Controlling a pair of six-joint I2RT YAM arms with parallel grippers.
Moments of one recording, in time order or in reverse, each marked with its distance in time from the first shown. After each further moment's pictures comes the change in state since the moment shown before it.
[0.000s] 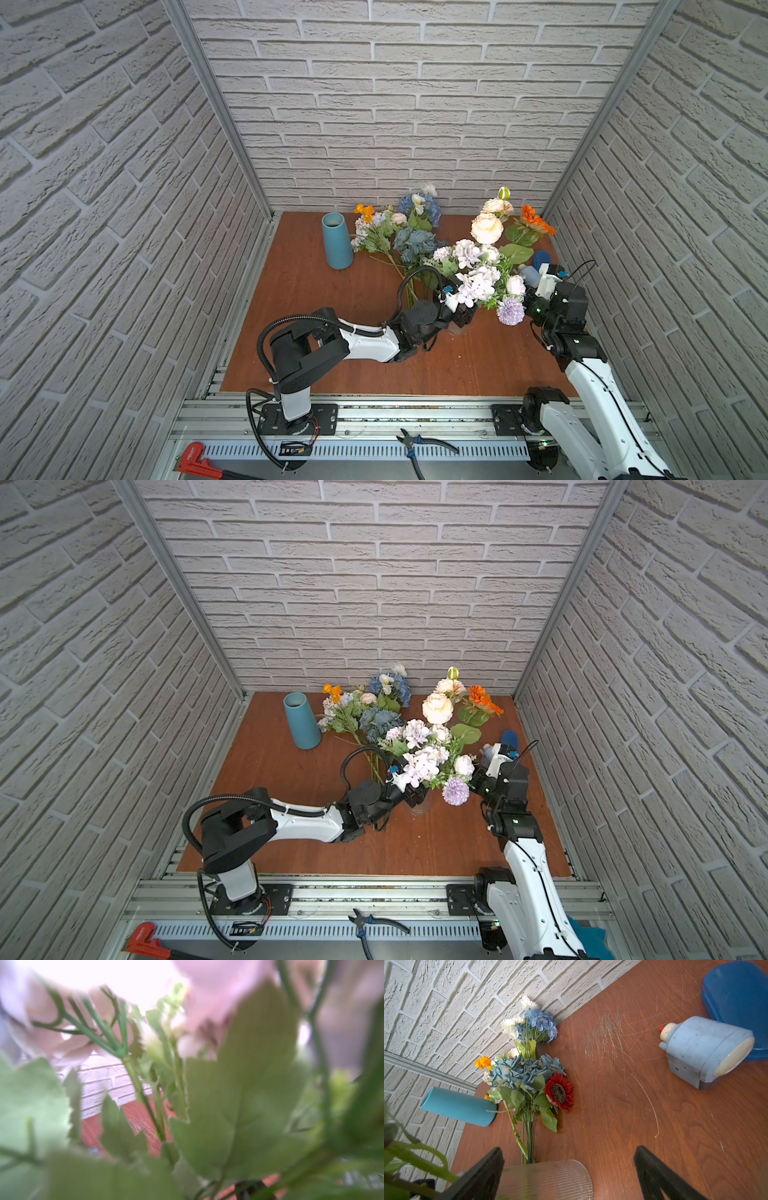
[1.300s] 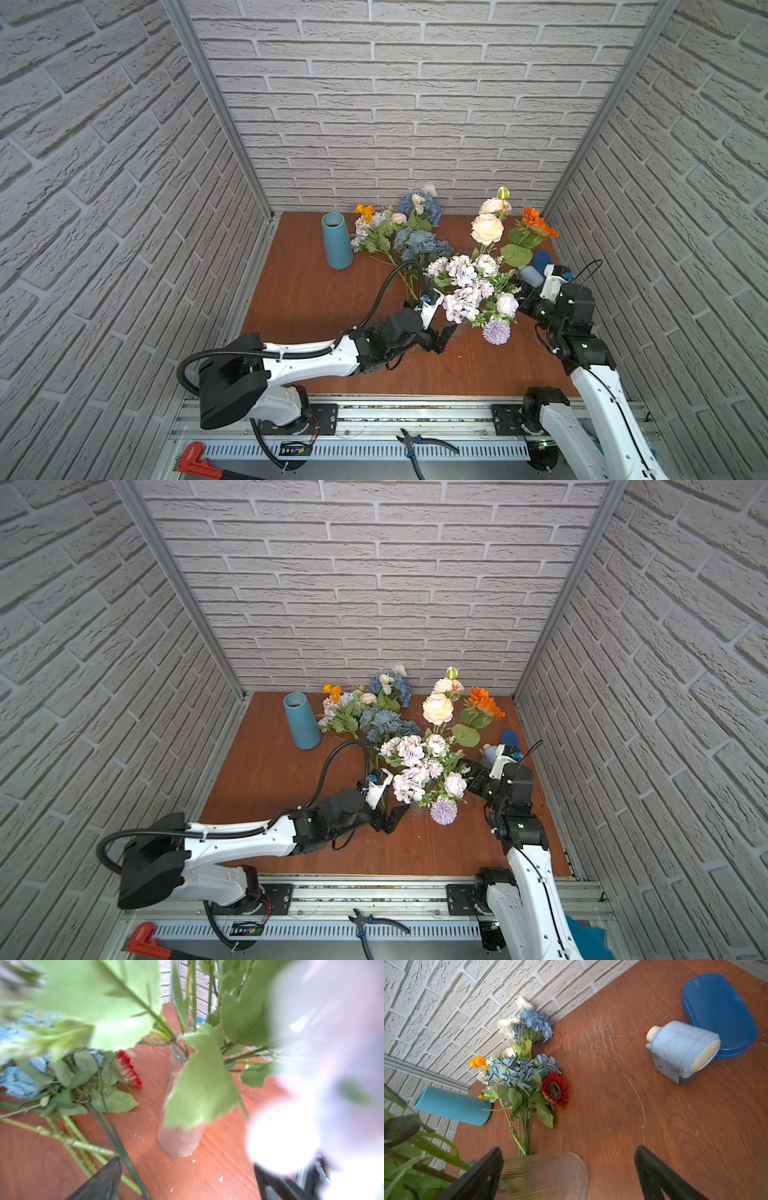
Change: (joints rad) left arm -0.005 -0.476 -0.186 -0.761 -0.013 -0.238; right arm -0.002 -0.061 0.082 -0.183 0.055 -0.028
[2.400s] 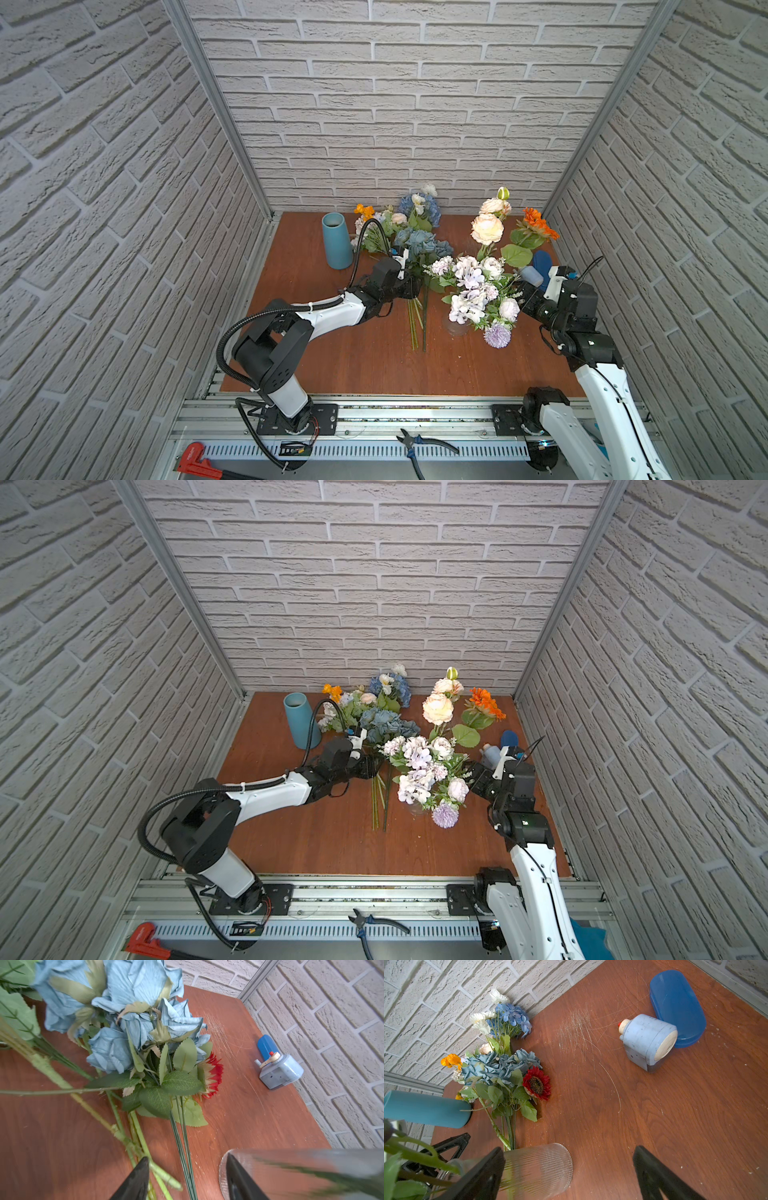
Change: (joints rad) left arm 0.445 0.358 0.232 -0.026 0.313 -0.235; right arm 0.000 0.019 0.062 -0.147 0.078 -0.021
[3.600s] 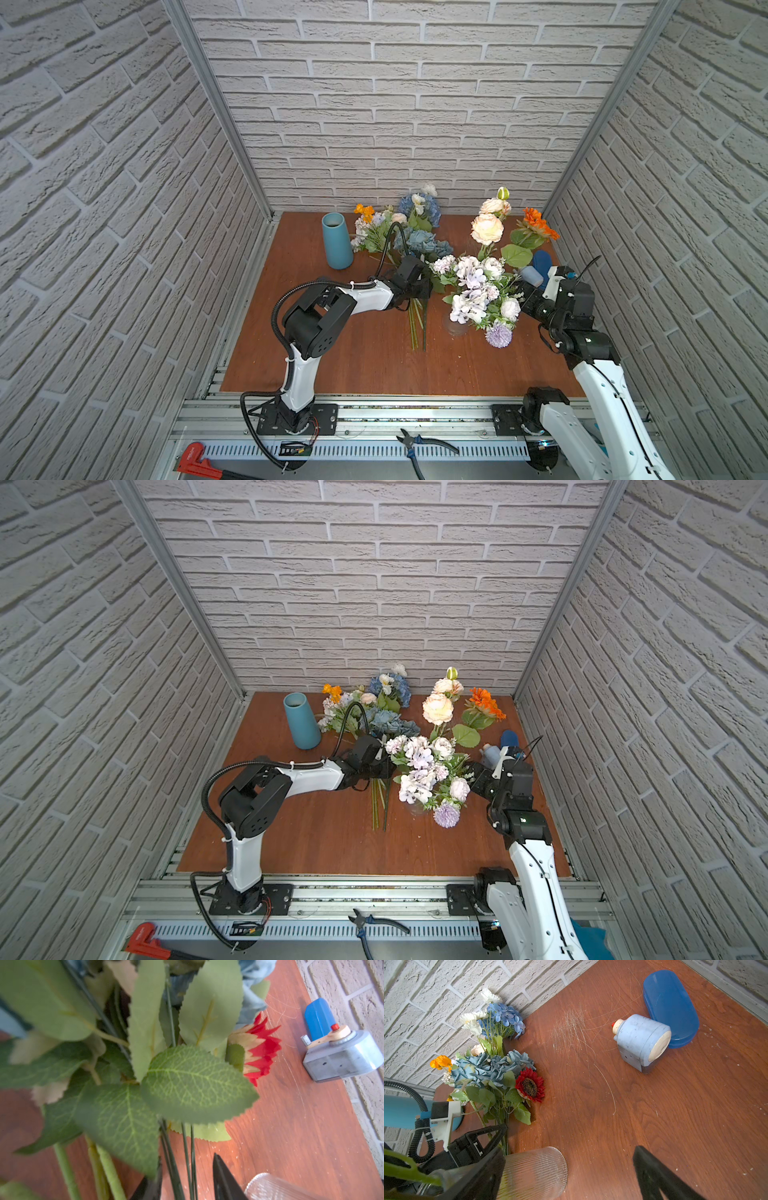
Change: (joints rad) left arm -0.048 0.322 0.265 -0.129 -0.008 -0.062; right arm 0.000 0.018 -0.009 0.026 0.030 -0.006
